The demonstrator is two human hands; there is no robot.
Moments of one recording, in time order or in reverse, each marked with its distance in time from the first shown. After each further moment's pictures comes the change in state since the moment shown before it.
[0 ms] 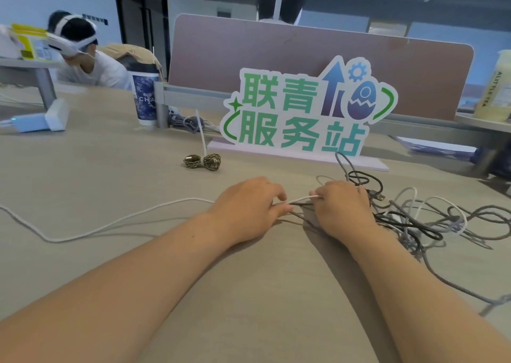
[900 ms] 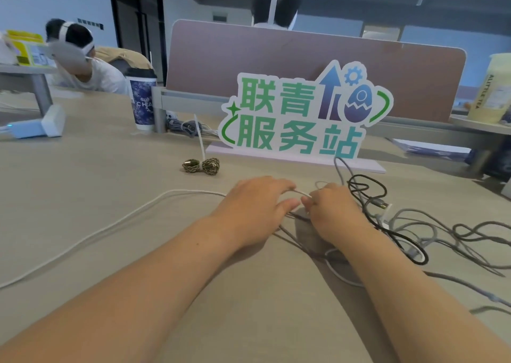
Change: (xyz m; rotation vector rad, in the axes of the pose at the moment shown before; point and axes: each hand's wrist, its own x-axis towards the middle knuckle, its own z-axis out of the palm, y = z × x) left_hand -0.004 0.013 -0.007 -0.127 0.078 0.002; right_hand -0.003 -0.012 -0.002 0.034 -0.023 -0.015
